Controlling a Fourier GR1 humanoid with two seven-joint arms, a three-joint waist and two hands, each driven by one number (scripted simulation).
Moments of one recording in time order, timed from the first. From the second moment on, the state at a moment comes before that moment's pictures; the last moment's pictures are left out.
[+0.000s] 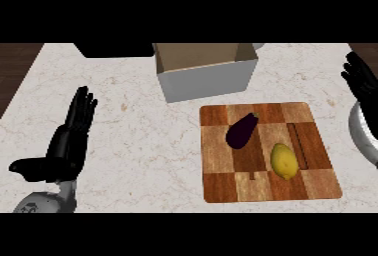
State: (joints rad) left arm -0.10 0.33 -0.22 -1.59 0.25 0.32 -0.13; right arm -0.29 -0.58 0.03 -1.46 -0.18 -0.08 0.15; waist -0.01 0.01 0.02
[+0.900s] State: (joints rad) left arm -0.04 0.47 -0.24 -1.50 0.12 0.32 0.04; right arm -0.35 -0.22 0.07 -1.20 0.47 -0.99 0.43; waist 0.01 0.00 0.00
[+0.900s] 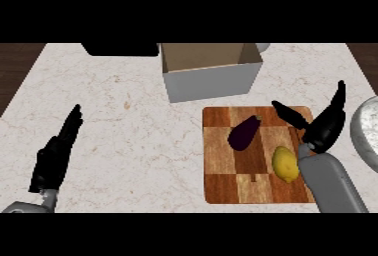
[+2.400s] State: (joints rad) left arm -0.01 0.44 -0.22 -1.51 0.08 0.31 0.05; right arm -0.63 -0.15 0.23 -1.13 0.54 -0.04 1.22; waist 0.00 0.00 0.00
